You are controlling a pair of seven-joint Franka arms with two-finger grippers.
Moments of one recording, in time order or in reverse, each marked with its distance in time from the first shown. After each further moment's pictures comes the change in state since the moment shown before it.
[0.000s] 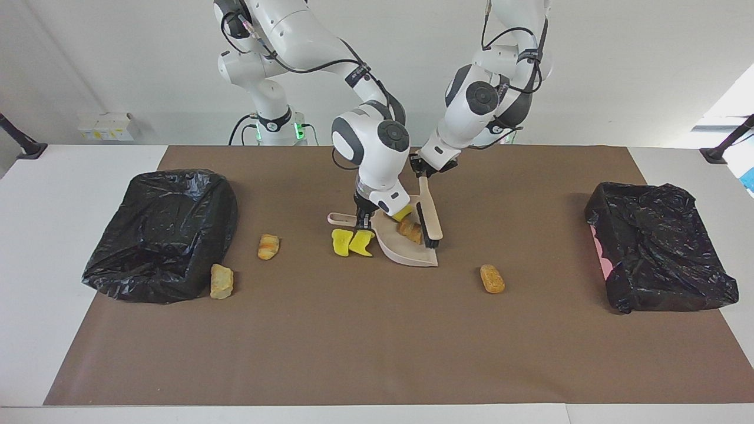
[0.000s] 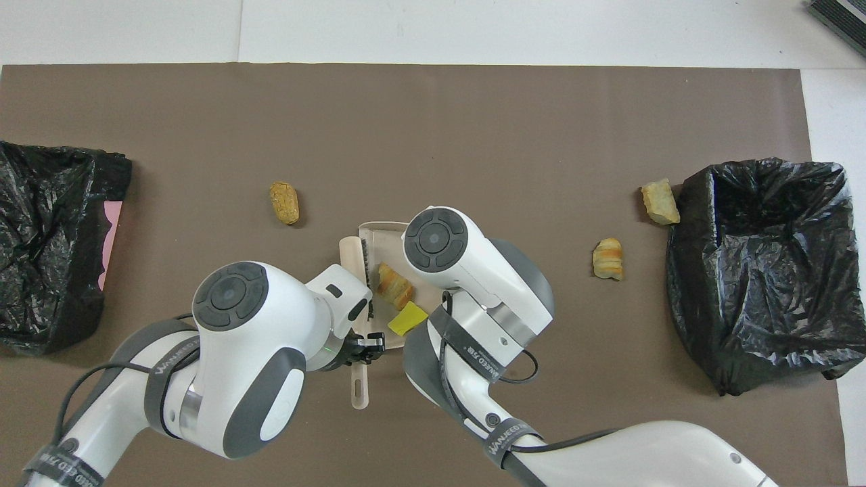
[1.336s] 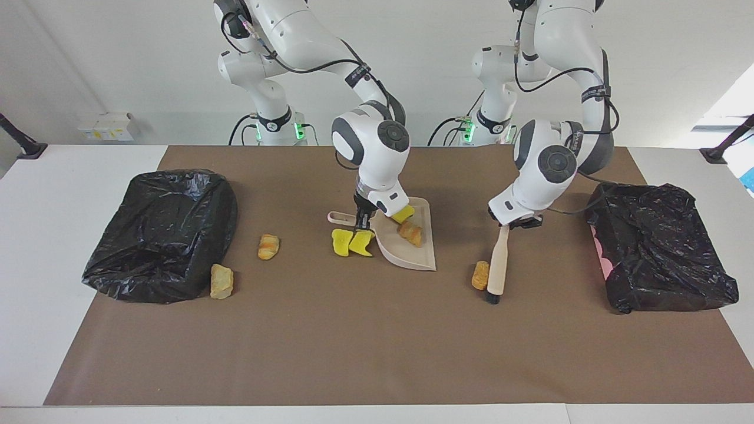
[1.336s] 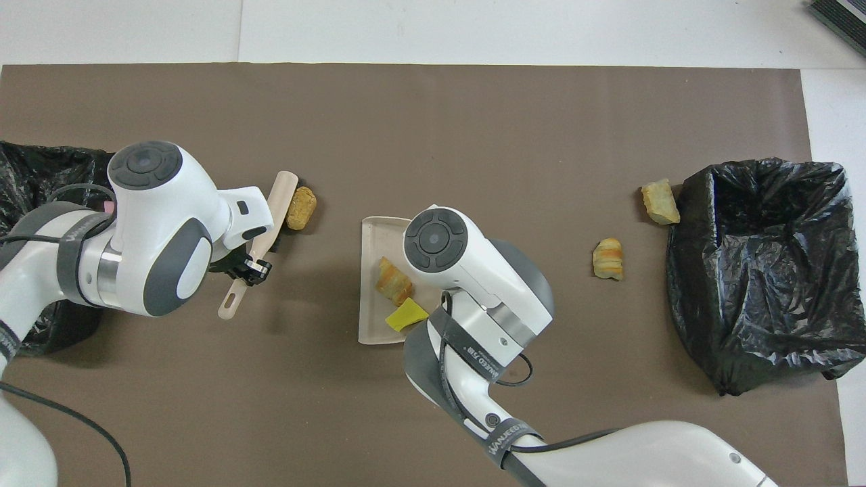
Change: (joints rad) left arm 0.028 0.275 0.231 0.247 0.359 -0.101 0.550; right arm 0.000 0.000 0.000 -0.001 0.000 0.000 0.052
